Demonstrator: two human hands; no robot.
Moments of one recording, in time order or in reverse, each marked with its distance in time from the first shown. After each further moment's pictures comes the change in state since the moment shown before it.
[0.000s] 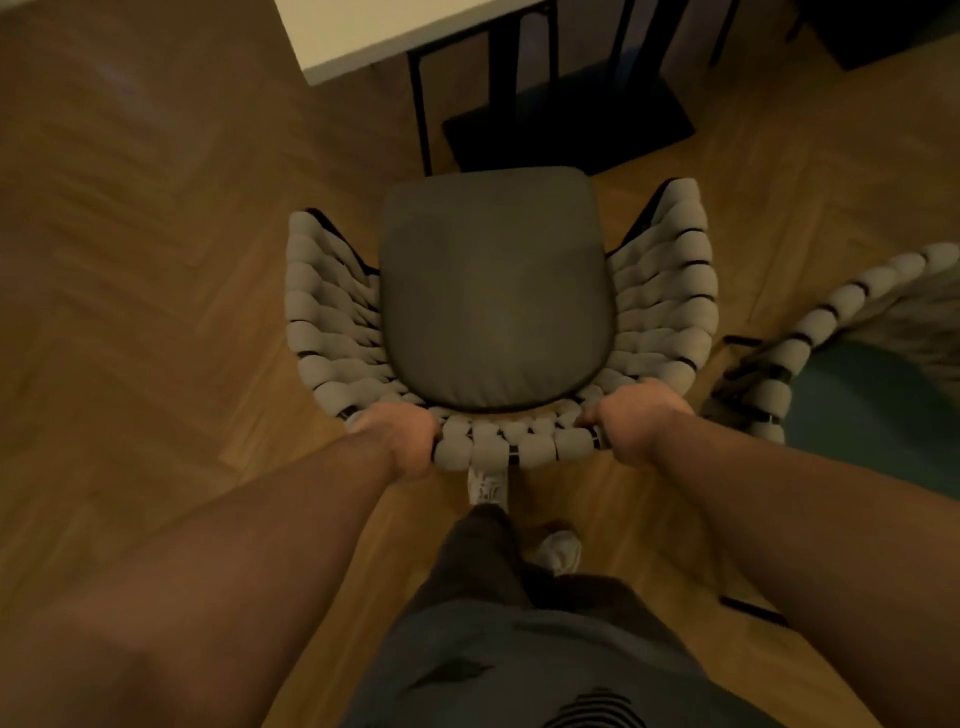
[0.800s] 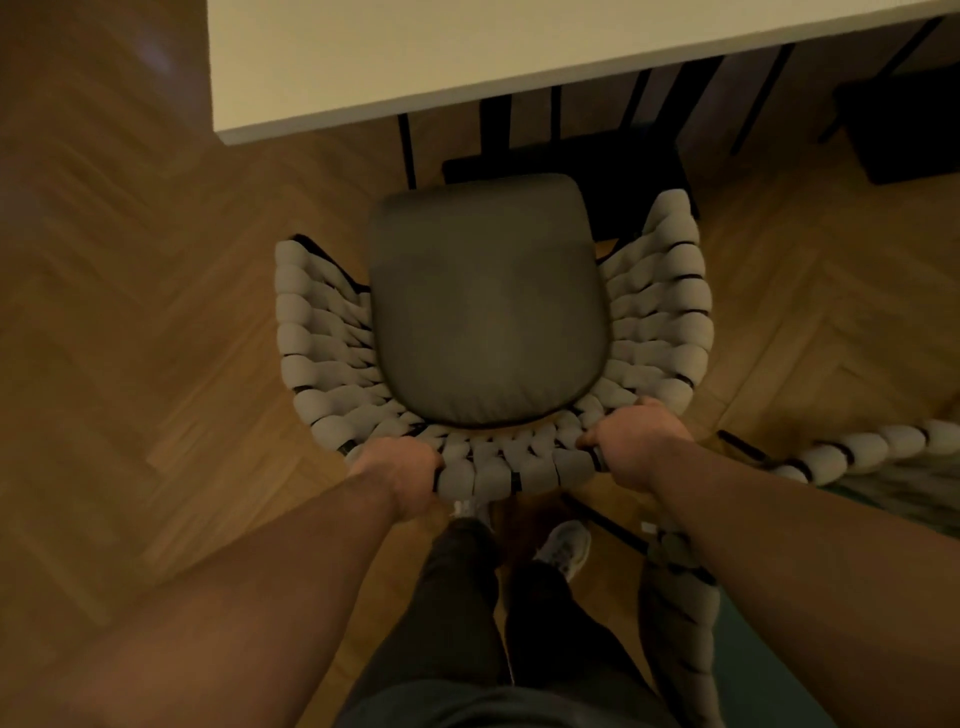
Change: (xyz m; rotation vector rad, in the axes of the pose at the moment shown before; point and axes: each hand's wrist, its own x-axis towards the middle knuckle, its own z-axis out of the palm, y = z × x) left_hand 0.116 0.148 -0.151 -0.165 -0.008 -0.091; right_hand 0.092 0.262 -0.044 -0.253 0.014 -0.118
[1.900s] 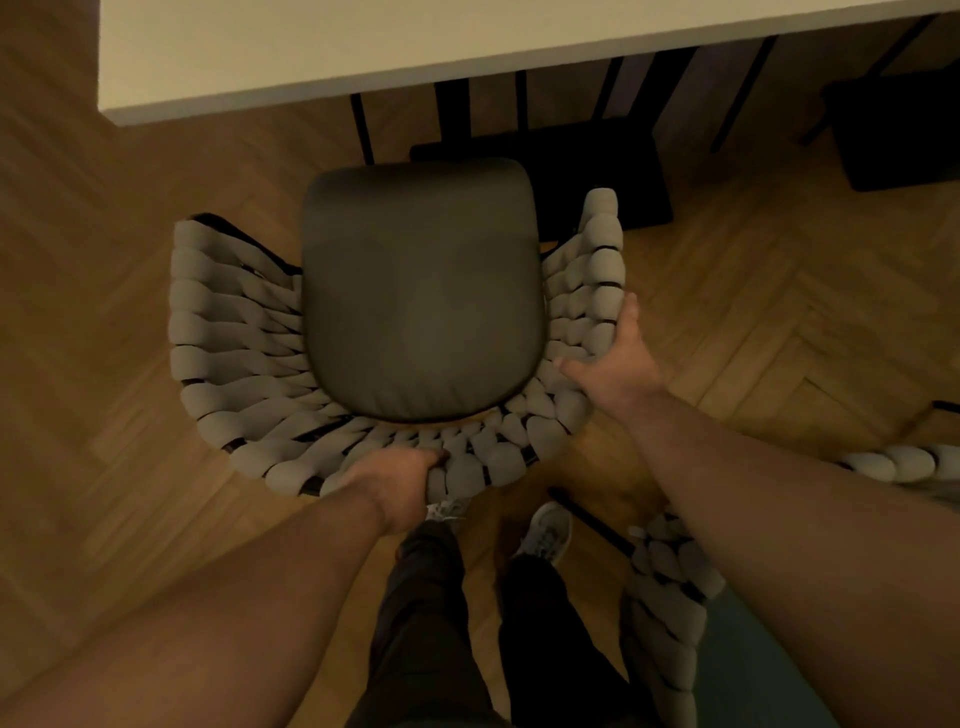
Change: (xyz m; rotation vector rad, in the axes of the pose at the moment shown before) left_hand 0.055 0.093 -0.028 -0.259 -0.015 0.017; right_hand 0.030 0.125 0.003 1.392 0.494 0.395
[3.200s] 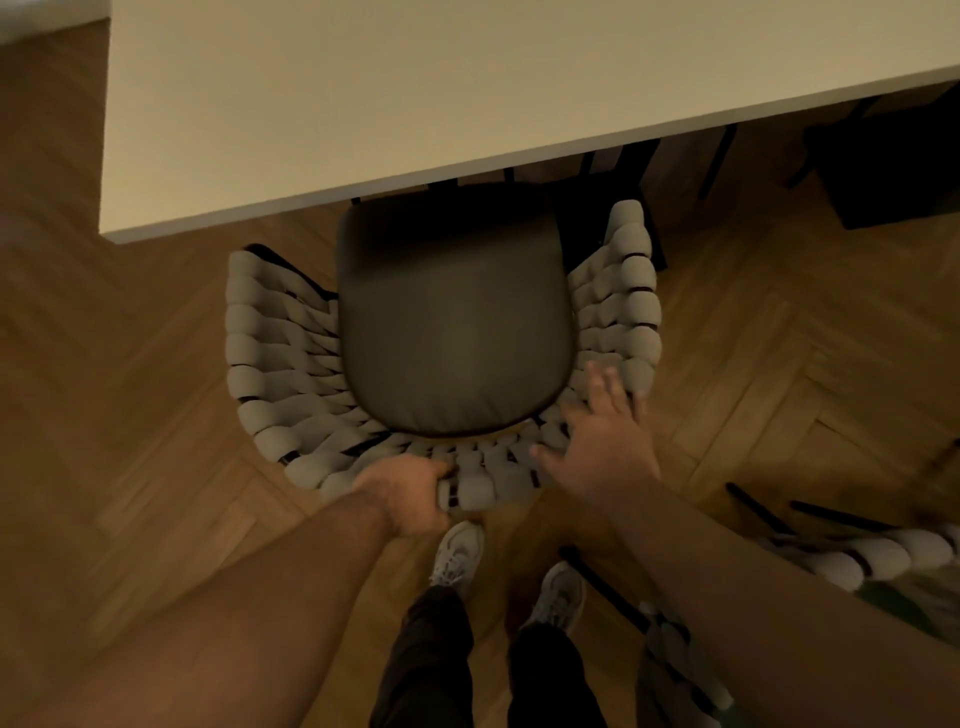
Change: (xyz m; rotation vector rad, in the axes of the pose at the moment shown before) left_hand 0.057 0.002 -0.095 -0.008 0.020 0.059; right_hand 0.005 -0.033 -0.015 -0.721 -0.090 -0.310
